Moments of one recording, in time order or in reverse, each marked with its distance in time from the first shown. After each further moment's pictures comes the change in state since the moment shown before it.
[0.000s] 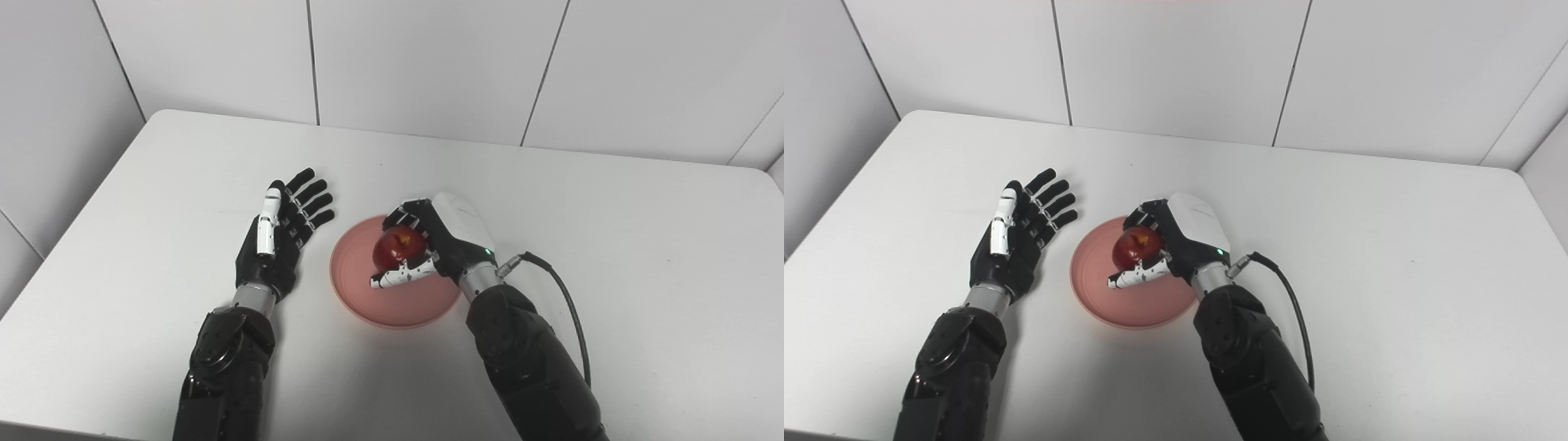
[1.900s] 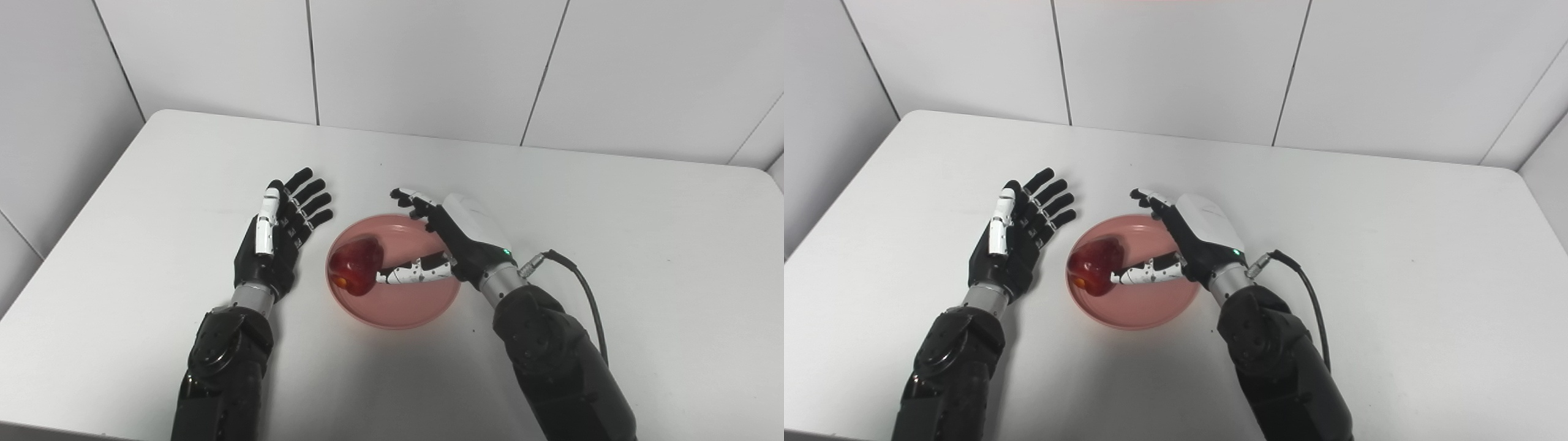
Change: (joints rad) left arm 0.000 0.008 0.003 0.001 -0.001 0.000 -0.003; right arm 0.020 -0.077 -0.032 -0.188 0.036 0.023 0.162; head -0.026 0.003
